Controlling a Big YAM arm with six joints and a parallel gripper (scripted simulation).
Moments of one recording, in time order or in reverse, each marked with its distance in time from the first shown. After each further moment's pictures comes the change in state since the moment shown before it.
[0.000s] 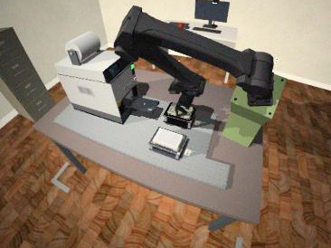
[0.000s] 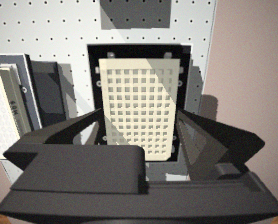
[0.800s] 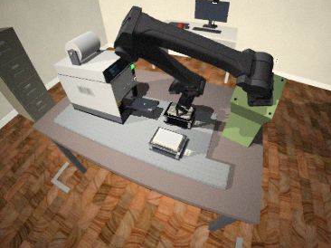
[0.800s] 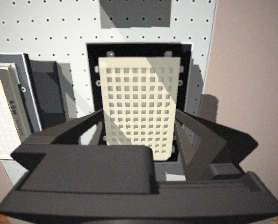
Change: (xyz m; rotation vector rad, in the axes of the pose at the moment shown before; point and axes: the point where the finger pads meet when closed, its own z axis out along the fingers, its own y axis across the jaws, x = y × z) arm 0.001 0.000 0.001 0.000 0.002 0.001
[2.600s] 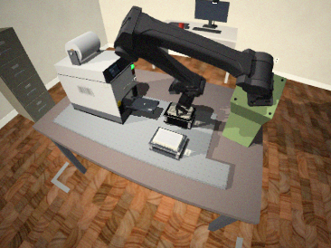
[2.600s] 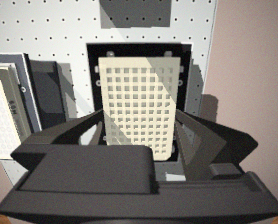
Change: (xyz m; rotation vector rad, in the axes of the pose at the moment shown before) arm 0.000 0.000 0.000 0.000 0.000 0.000
